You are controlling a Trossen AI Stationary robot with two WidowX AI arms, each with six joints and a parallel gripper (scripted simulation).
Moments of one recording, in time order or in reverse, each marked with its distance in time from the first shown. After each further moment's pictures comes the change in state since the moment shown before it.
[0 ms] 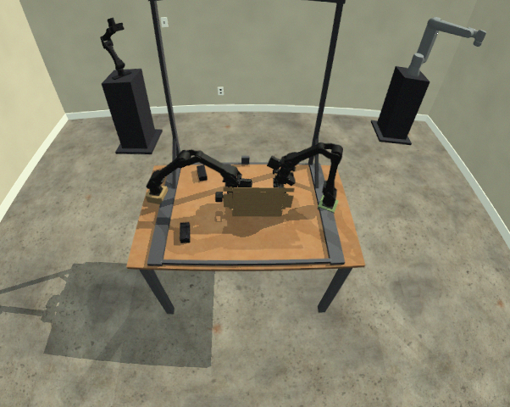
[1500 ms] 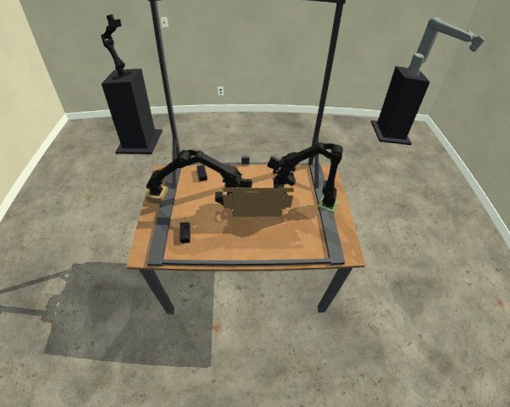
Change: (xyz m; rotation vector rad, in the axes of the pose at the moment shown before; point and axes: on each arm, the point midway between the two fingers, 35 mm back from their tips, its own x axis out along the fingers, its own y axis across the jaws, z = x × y) left arm 0.001 0.000 0.002 0.001 -0.011 0.001; right arm 0.000 0.001 -0.001 0.001 0.002 0.005
